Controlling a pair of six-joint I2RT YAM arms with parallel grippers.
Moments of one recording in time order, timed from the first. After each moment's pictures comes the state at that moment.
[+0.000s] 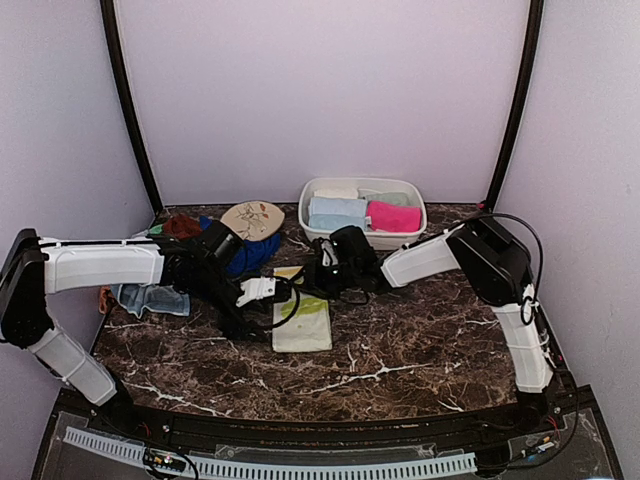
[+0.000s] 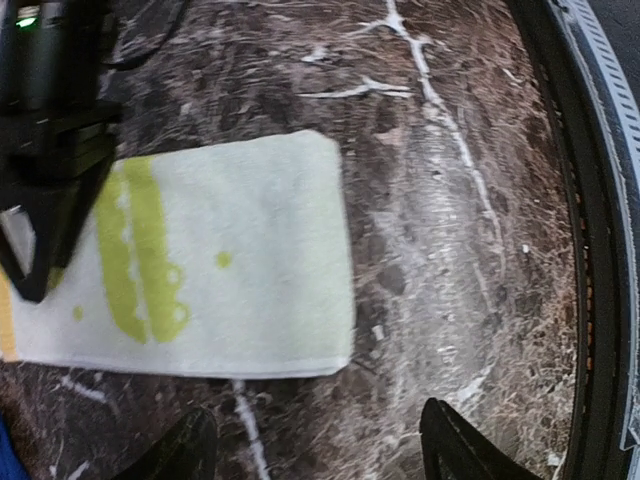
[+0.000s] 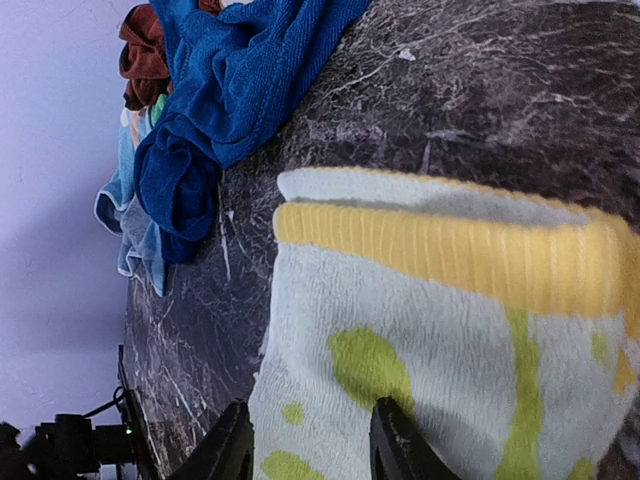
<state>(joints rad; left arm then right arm) -0.68 1.50 0.97 -0.57 0.44 0.73 0.80 2.28 1.45 0.25 -0.41 0.87</state>
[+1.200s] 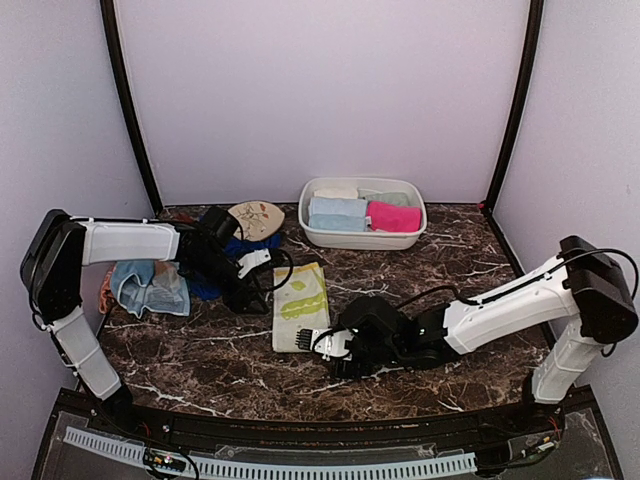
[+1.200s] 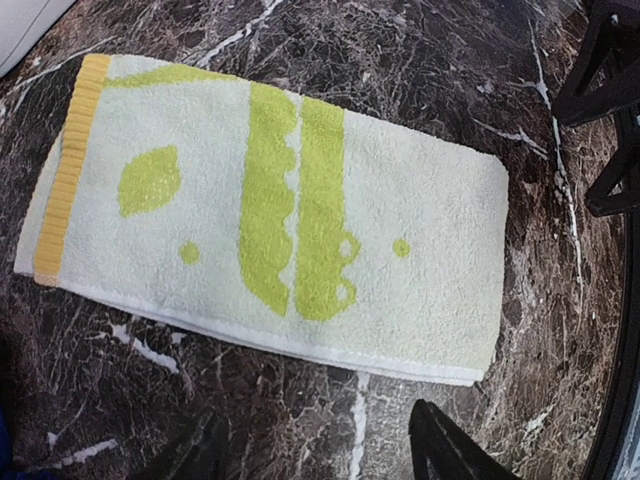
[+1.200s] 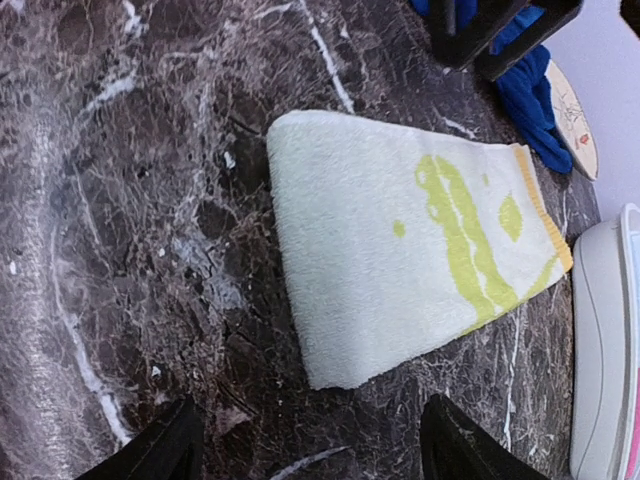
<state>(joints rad) -0.51 1.71 1.11 -0.54 0.51 0.56 1.24 1.65 0.84 0.04 0.23 -0.46</state>
